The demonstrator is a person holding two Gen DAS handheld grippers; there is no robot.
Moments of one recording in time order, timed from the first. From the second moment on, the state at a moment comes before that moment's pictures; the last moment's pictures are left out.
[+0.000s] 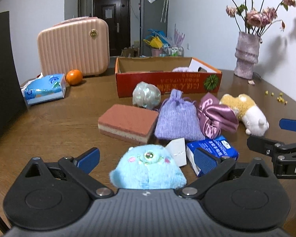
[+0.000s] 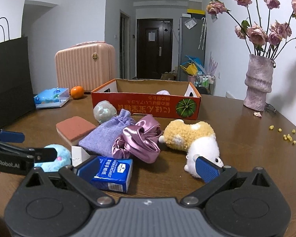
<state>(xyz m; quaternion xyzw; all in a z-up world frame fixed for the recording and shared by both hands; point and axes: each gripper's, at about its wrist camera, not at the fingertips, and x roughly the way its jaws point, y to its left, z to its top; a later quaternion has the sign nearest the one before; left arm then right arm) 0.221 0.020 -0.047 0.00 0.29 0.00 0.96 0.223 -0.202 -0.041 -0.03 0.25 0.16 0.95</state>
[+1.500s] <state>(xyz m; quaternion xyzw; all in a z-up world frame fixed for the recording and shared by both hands) 0.254 0.036 -0.084 -0.01 0.36 -0.01 0.93 0.240 -0.179 -0.067 -0.04 0.29 0.17 0.94</state>
